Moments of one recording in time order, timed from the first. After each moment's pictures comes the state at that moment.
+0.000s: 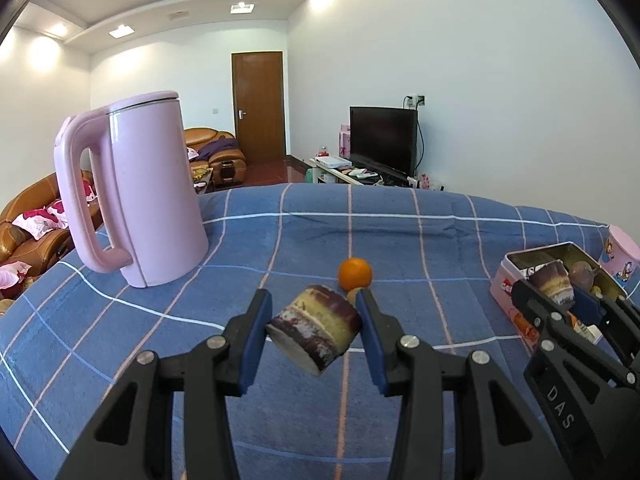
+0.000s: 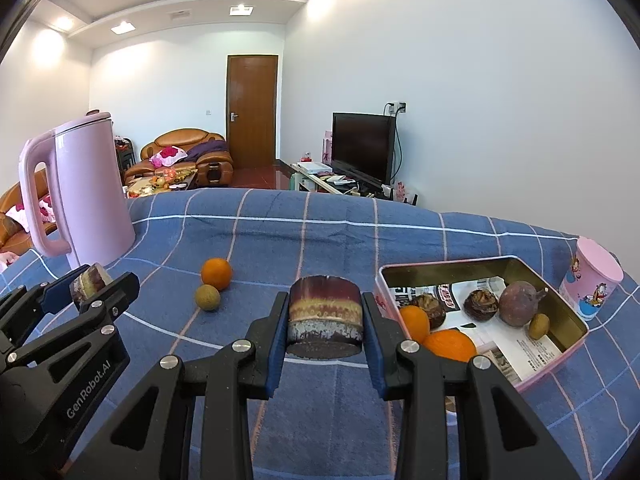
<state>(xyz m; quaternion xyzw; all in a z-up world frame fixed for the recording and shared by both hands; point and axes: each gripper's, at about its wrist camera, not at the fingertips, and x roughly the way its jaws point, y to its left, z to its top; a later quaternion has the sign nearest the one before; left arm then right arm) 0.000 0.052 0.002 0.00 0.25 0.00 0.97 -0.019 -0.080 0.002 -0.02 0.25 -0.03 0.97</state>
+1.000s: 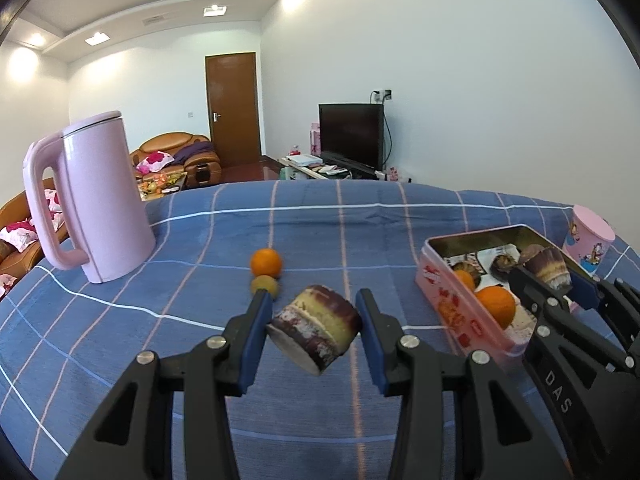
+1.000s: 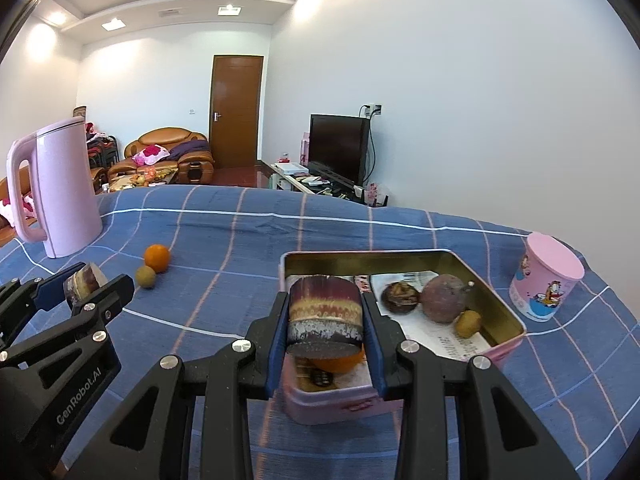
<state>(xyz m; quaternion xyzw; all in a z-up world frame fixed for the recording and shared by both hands) -0.022 -0.026 0.001 0.02 0.25 -0.04 0.97 -0.048 -0.156 0.005 -0.04 0.24 -0.07 0.97</state>
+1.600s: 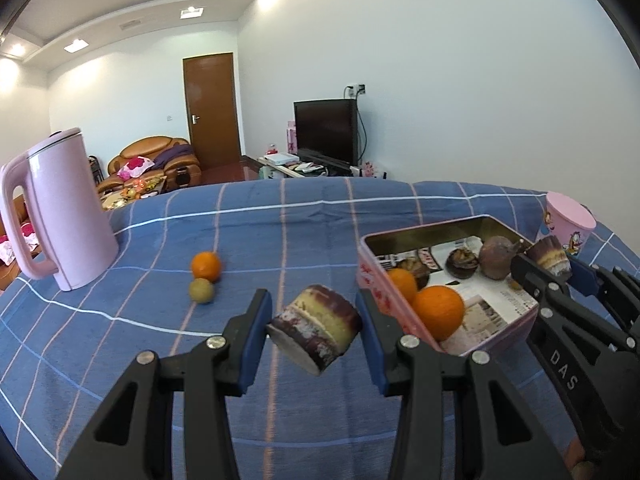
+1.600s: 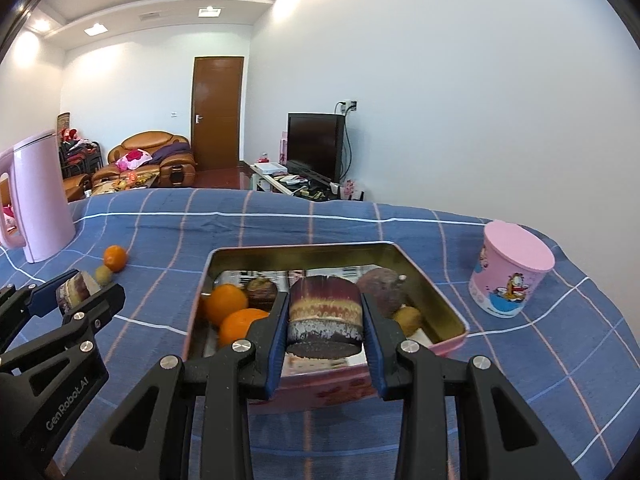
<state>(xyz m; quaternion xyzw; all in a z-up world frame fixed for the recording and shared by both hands) -0.024 -0.081 0.000 0.03 0.26 -0.07 0.96 -0.056 -0.216 0.007 -0.03 0.24 -0.10 0.97</state>
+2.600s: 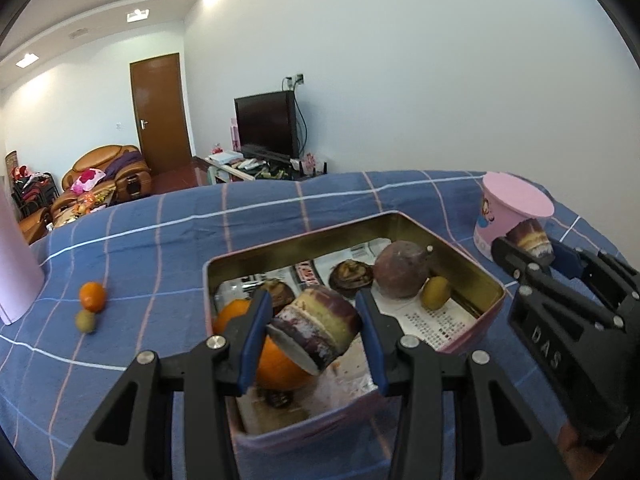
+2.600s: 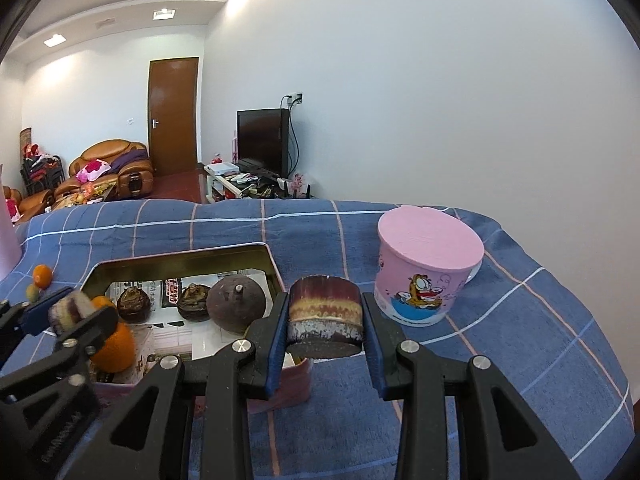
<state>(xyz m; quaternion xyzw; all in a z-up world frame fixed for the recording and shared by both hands) -0.002 -0.194 -0.004 0.06 0.28 -0.15 0.95 -0.048 -0.318 0.010 0.00 0.25 -0.16 0.96</state>
